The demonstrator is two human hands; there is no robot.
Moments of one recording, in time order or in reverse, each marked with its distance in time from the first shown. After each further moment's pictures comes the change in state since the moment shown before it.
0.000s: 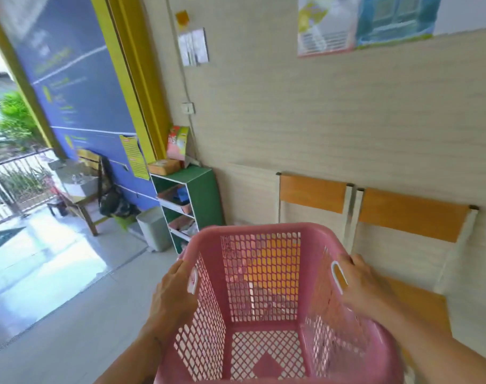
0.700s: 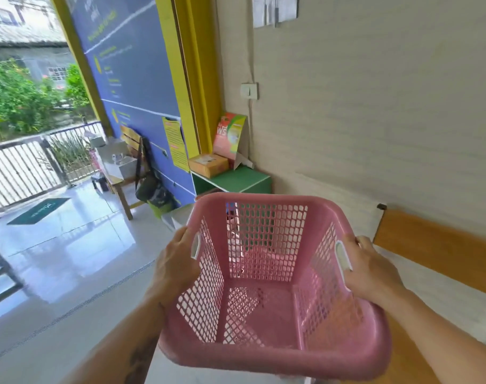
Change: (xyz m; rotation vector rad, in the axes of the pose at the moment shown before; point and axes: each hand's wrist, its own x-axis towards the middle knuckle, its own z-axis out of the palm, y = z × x) left_hand 0.360 -0.206 -0.006 0.056 0.186 -0.087; right_hand 0.414 -0.204 0.072 0.052 0.022 -0.167
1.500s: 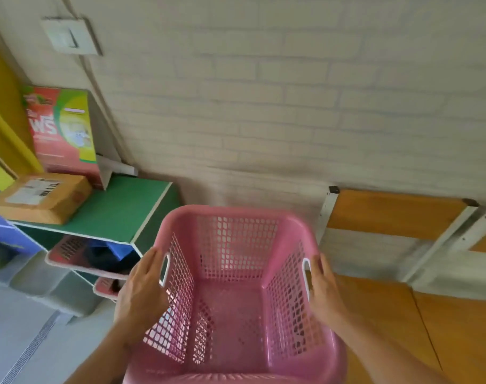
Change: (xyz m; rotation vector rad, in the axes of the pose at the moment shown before) left_hand 0.300 -0.061 0.254 -0.028 -0.397 0.410; right_hand 0.157 0.004 0.169 0.079 -0.018 0.629
